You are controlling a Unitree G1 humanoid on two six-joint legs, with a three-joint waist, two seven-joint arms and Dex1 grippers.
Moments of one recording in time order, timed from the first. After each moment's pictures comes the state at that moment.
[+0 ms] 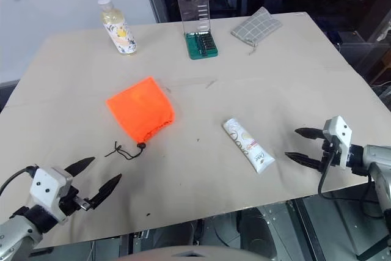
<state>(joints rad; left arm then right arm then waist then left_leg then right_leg) 0.65 0.54 0.49 -0.49 -0.38 0.09 -0.73 -0.06 -0.83 -0.19 0.11 0.47 0.18 1.26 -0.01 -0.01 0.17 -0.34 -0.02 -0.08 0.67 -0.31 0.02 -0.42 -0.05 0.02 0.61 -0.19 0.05</state>
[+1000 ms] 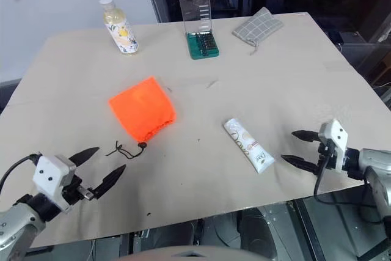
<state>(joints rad) 0.57 0.56 0.49 -0.57 -0.39 0.21 -0.71 0.00 -0.81 -0.19 -0.01 0.48 0.23 1.19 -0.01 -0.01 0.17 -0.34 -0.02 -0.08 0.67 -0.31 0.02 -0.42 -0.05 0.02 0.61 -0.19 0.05</state>
